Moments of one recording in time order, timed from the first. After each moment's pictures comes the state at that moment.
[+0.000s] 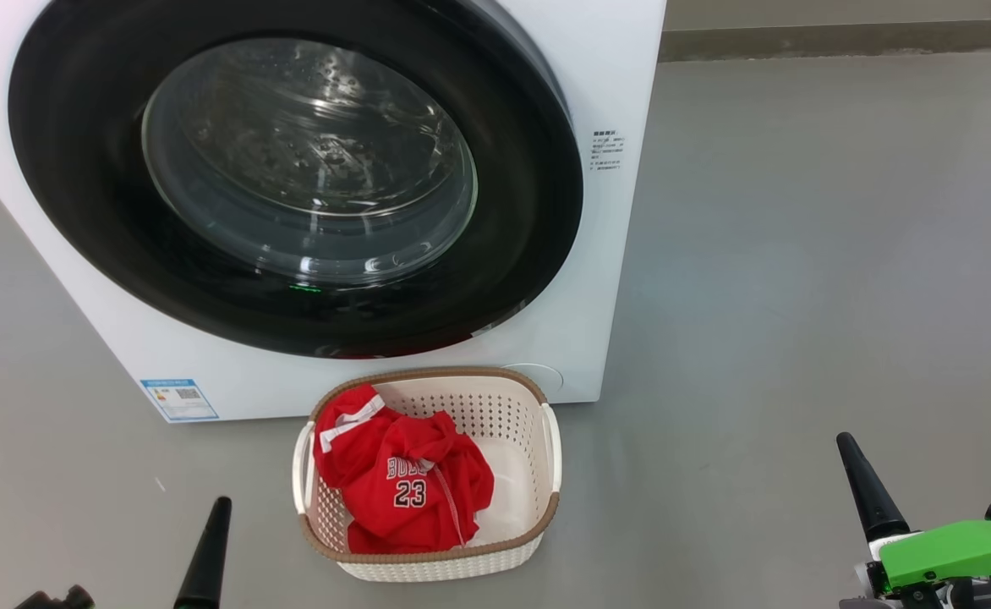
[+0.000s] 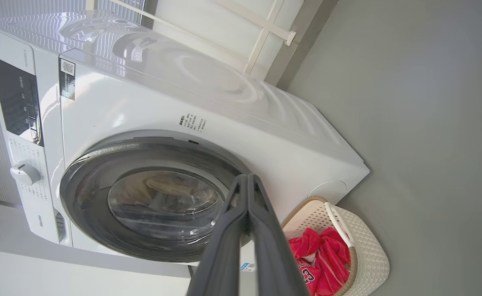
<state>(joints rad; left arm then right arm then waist) -0.02 0.05 0.07 0.28 -1.31 -0.12 0.03 -0.01 -0.06 -0.08 0.29 1.34 0.13 0.03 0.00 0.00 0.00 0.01</state>
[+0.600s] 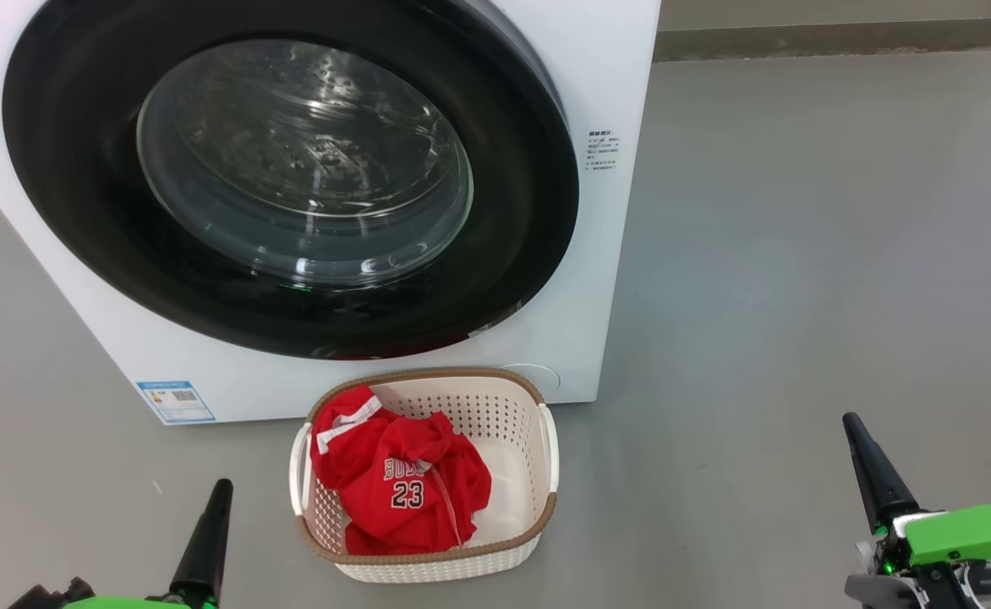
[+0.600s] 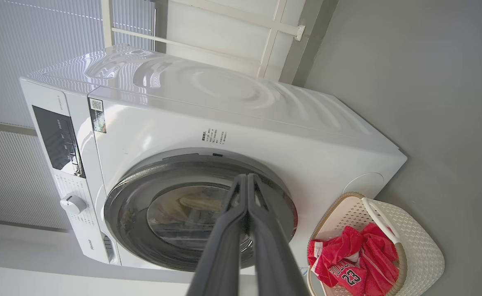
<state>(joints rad) -0.05 0.04 0.07 0.27 -1.49 -0.12 0.08 -0.04 -0.05 -0.11 0.28 1.50 0.13 0.07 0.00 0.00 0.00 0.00</state>
